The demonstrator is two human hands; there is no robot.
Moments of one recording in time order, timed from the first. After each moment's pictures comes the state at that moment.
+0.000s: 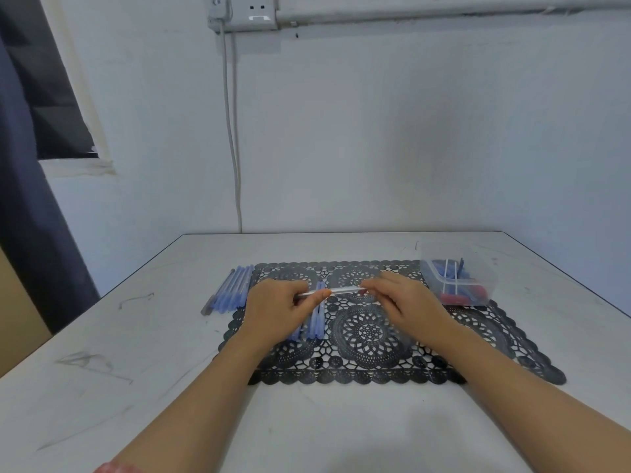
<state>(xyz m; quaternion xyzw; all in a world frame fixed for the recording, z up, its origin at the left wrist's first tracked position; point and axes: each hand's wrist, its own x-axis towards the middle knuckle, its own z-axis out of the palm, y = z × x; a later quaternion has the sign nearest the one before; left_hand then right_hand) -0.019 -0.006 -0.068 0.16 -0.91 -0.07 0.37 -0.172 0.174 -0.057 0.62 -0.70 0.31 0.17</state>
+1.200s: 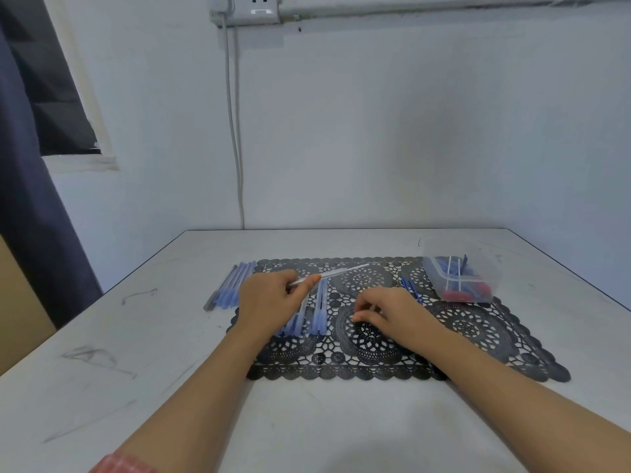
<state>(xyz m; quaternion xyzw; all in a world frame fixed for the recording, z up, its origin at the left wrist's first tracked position) -0.016 -0.013 -0.067 0.23 -0.89 -0.07 0.38 -0.162 0.161 -0.068 0.60 -0.76 0.27 0.03</state>
